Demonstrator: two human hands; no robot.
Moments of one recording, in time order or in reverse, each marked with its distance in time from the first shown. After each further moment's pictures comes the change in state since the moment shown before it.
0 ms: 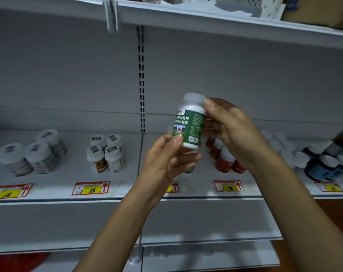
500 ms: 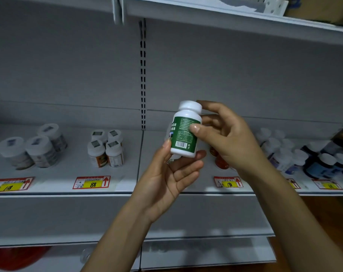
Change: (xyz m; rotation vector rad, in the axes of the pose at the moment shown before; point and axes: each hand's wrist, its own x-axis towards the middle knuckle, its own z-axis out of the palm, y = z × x) left_hand -0.026 -0.005 0.000 -0.322 -0.025 -0.244; right_hand -0.029 0.005 0.015 -0.113 -0.020 -0.115
